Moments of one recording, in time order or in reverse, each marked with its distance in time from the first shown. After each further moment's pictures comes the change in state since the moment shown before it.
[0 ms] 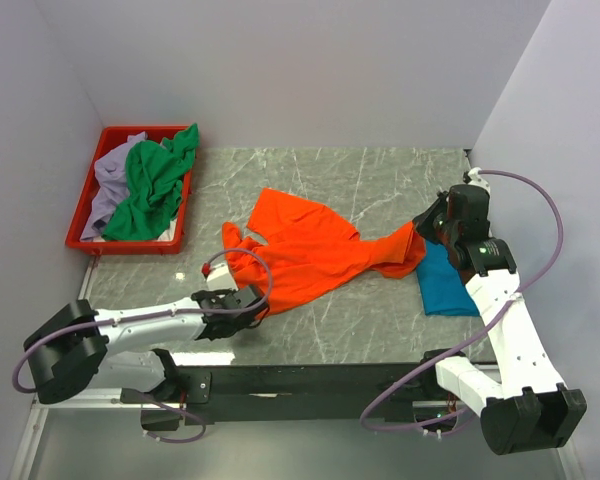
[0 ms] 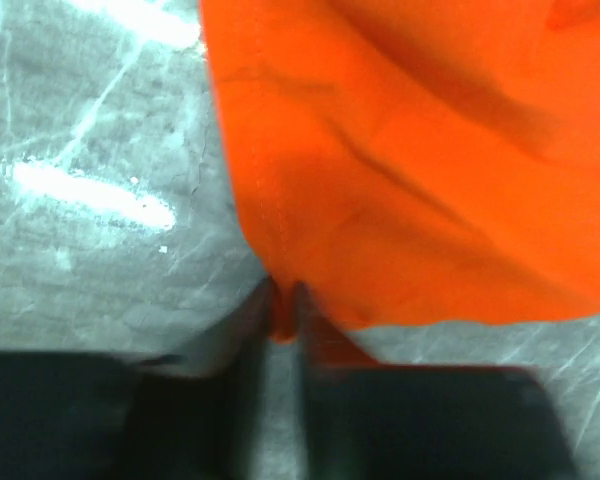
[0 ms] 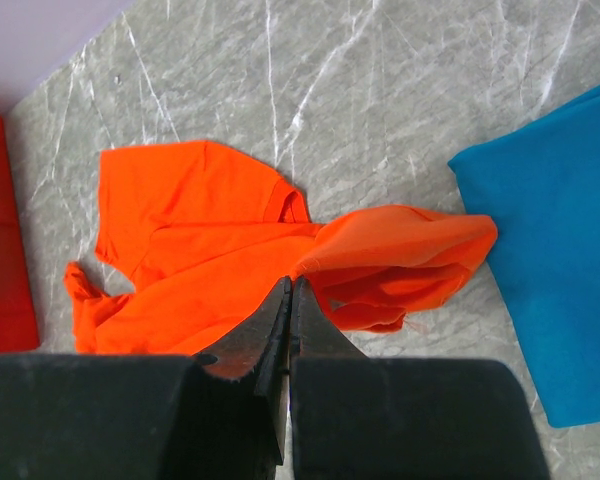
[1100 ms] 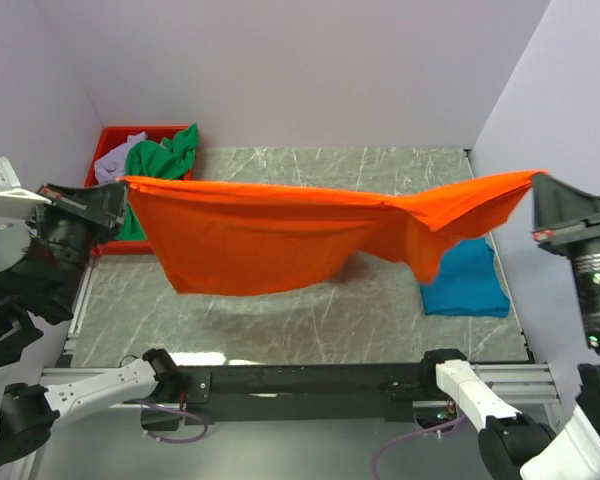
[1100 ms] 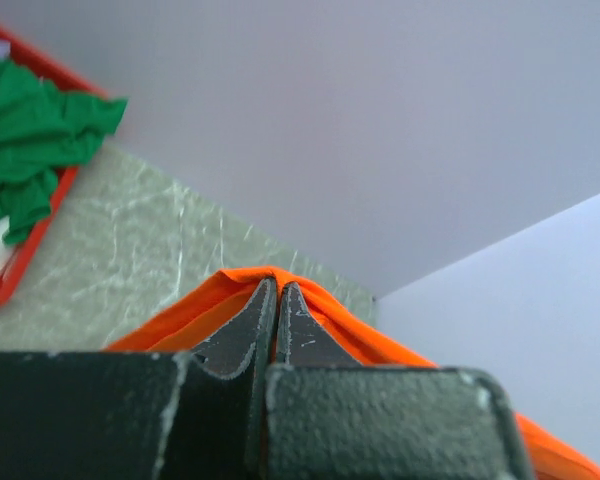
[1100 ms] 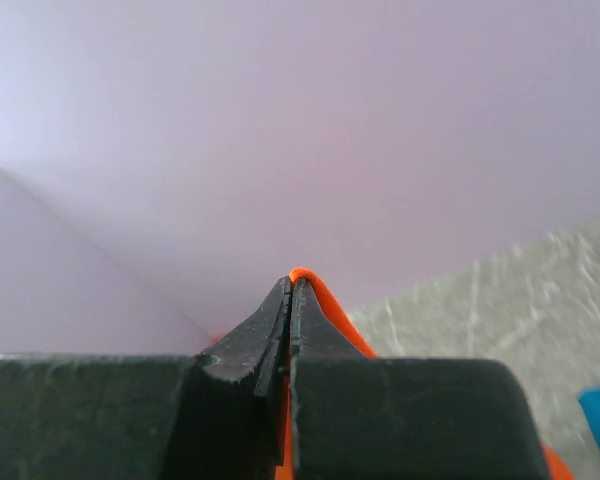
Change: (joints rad) left arm 0.132 -0.408 1.185 -0.380 -0.310 0.551; right arm -0.026 -0.103 1.073 -0.422 0.043 0.038
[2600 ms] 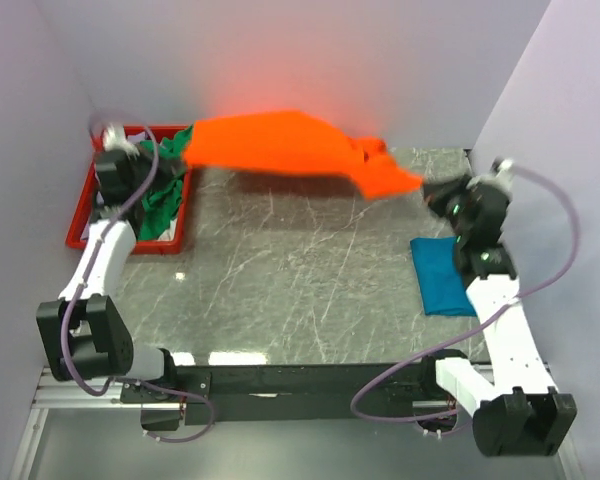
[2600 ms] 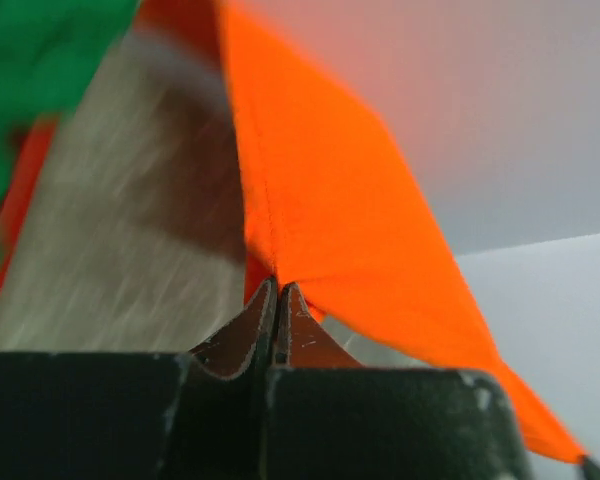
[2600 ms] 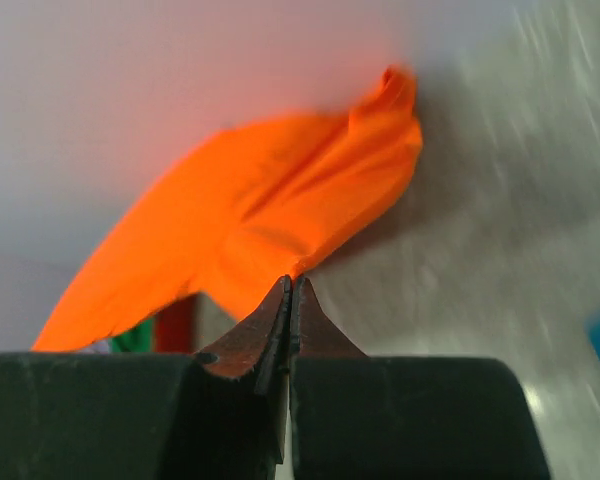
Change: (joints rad) left arm 0.995 0.589 -0.507 0.990 1.204 -0.037; right arm -0.076 0.107 -1.050 0.896 -0.131 0.121
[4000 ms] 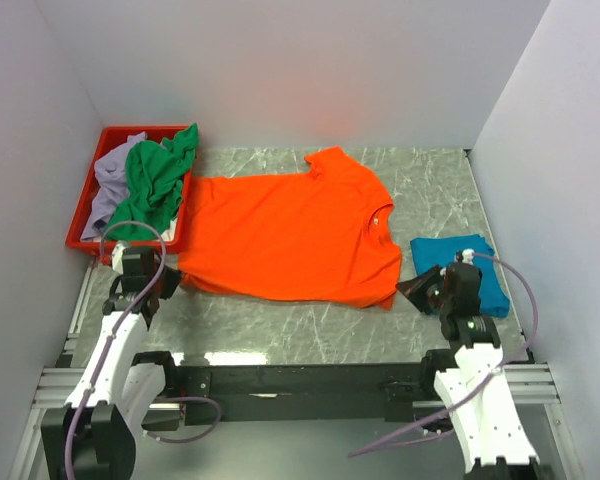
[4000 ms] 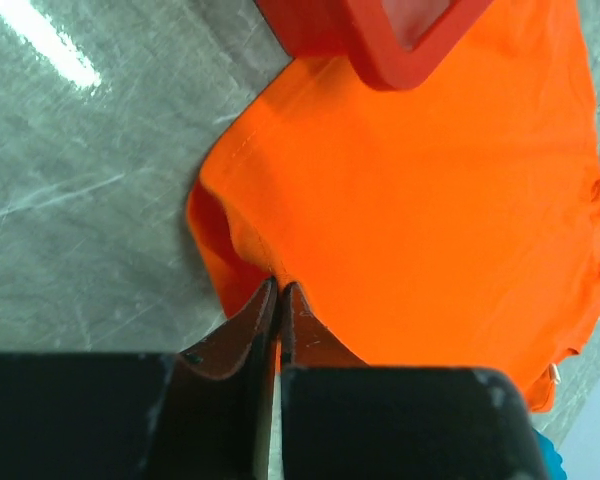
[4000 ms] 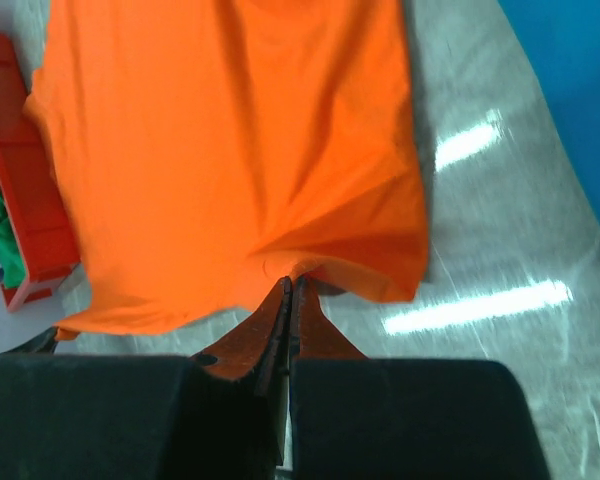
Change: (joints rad) left arm -0.053 -0.607 -0.786 -0.438 -0.391 -0.150; right arm -0.002 -0.519 -0.659 -0.460 -0.200 0.076
